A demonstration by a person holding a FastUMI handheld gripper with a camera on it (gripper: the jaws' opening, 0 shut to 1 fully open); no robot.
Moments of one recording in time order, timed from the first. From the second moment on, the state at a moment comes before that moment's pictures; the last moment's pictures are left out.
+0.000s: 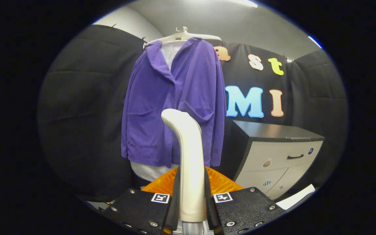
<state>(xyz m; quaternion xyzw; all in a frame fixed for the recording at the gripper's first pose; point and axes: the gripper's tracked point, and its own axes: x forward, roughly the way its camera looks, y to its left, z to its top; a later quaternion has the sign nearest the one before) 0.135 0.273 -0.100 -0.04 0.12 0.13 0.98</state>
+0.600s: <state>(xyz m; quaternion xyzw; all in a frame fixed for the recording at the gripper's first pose) 0.212 0.336 0.105 0.00 -0.03 0.17 0.99</state>
